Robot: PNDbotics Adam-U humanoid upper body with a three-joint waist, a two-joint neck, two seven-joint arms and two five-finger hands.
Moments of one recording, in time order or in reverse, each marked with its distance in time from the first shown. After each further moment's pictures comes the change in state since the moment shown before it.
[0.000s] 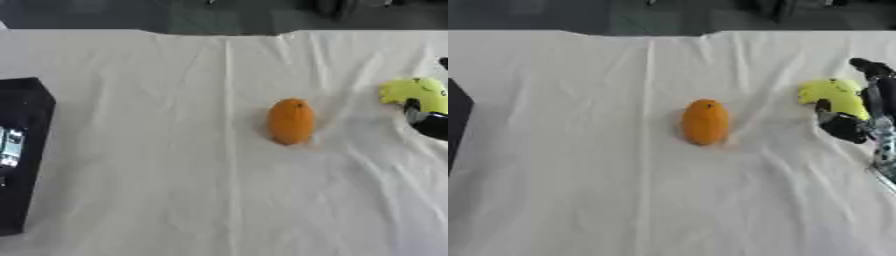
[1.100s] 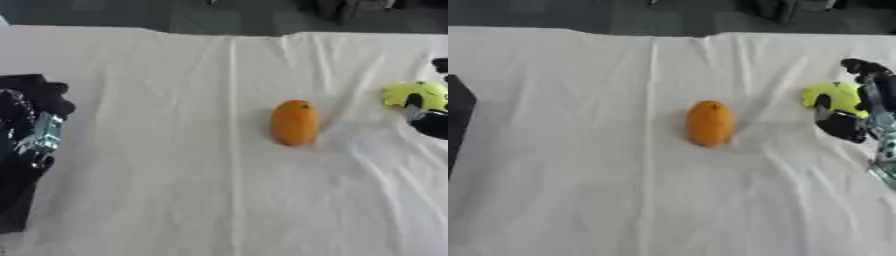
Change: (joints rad) left arm -0.047 0.010 -0.025 0.000 0.000 0.088 -0.012; right arm -0.080 0.001 0.066 -0.044 -0.080 0.053 0.053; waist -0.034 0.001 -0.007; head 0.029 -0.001
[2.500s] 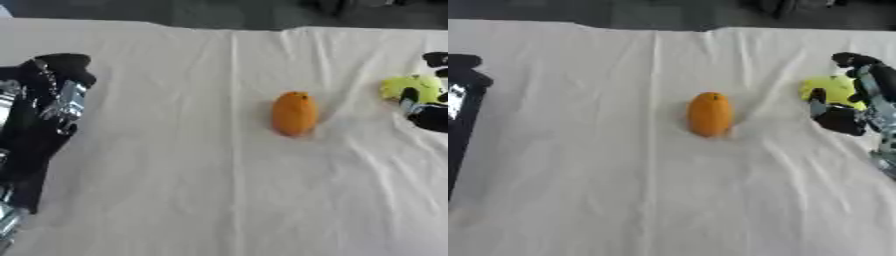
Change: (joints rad) left arm -0.028 -0.001 0.000 0.000 0.002 0.072 -0.015; right arm -0.081 0.015 0.086 -0.024 0.035 0.032 0.136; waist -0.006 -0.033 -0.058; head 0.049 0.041
